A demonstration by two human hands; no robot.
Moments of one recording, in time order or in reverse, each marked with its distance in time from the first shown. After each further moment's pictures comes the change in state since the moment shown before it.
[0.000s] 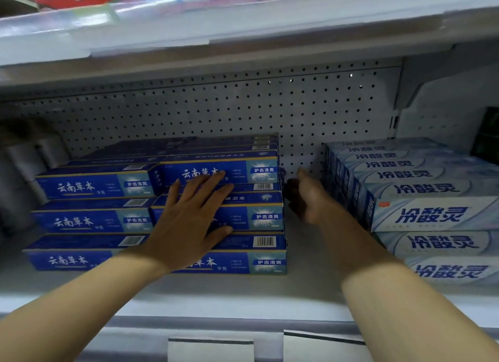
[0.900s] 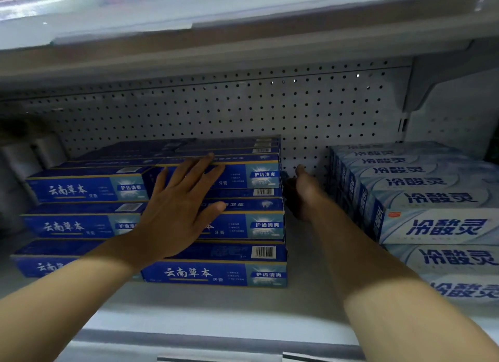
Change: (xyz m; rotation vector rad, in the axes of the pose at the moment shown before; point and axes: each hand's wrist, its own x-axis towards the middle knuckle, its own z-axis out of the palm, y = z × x) left_hand 0.019 -0.018 -0.005 -0.046 0.055 -0.075; right_hand 0.036 -0.004 0.014 0.083 0.011 -0.025
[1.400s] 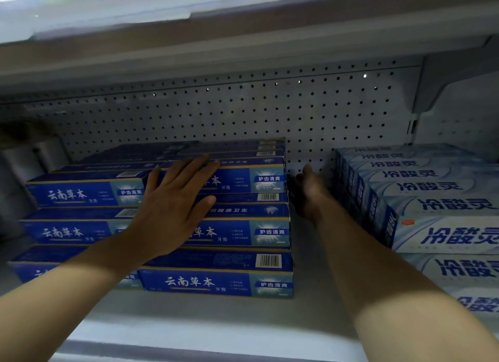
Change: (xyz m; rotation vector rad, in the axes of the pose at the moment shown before) left_hand 0.004 -0.017 0.002 -0.034 0.039 -0.033; right_hand 0.021 -0.005 -0.002 0.087 0.018 -0.017
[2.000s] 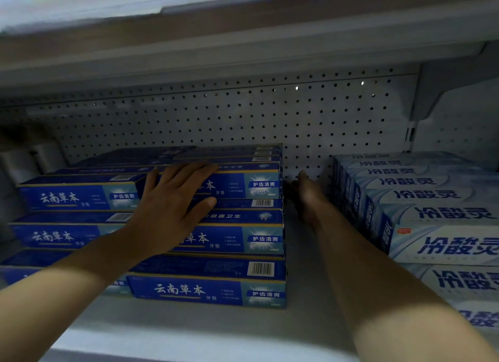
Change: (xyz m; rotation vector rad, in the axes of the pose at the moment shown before) left_hand 0.010 0.005 0.002 -0.040 0.059 0.003; right_hand 0.012 0.000 -0.005 -0.148 0.006 -0.056
